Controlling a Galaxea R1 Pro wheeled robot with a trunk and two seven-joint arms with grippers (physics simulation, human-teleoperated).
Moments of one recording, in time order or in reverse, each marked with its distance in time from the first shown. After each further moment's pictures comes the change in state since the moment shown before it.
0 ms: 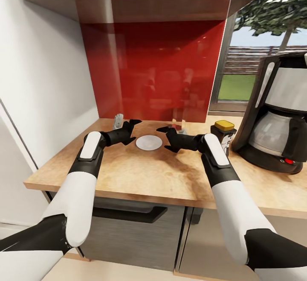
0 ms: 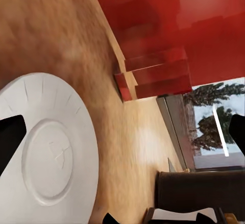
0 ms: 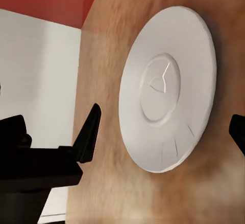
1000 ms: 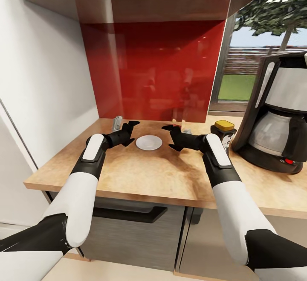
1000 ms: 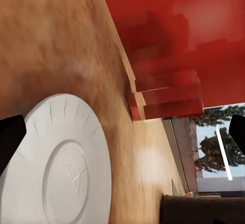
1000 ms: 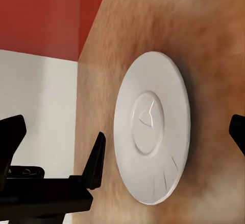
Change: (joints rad) left arm 0.001 0.000 -0.012 0.053 -0.001 -0.120 -0.008; right arm 0.004 -0.001 -0.022 -0.010 0.000 -0.108 -0.036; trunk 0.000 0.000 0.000
